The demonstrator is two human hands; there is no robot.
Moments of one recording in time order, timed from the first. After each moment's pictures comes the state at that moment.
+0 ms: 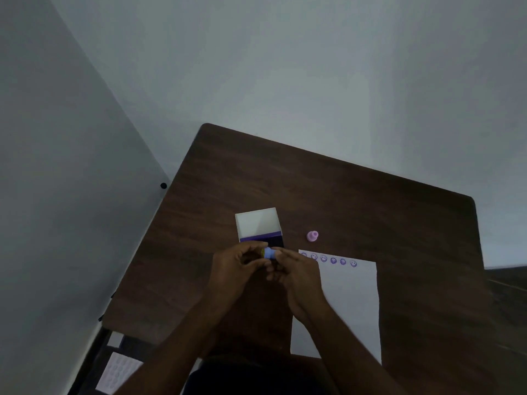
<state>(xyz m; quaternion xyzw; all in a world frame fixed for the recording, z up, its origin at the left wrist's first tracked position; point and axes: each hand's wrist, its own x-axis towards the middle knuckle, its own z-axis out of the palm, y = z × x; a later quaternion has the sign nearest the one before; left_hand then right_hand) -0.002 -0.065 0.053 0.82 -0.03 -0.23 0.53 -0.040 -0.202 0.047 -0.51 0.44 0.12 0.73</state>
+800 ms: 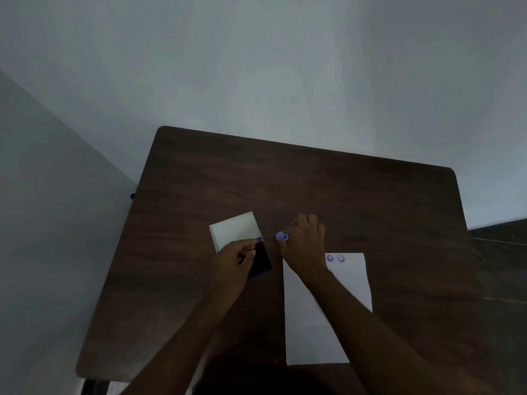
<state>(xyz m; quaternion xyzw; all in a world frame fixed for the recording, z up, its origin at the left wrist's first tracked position) 0.039 -0.099 0.007 0.86 -0.06 -0.25 0.43 0.019 -0.279 -0.012 -0.97 0.21 0.06 0.09</state>
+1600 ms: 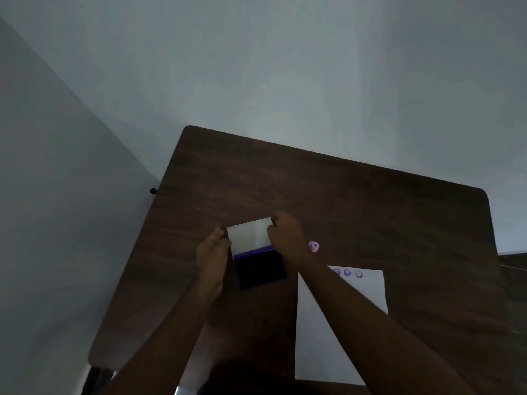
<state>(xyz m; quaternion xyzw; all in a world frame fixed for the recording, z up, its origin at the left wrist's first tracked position) 0.093 -0.062 -0.002 0.70 0.28 -0.22 0.61 0.097 -0.236 -0.015 -0.85 0.27 0.18 0.41</state>
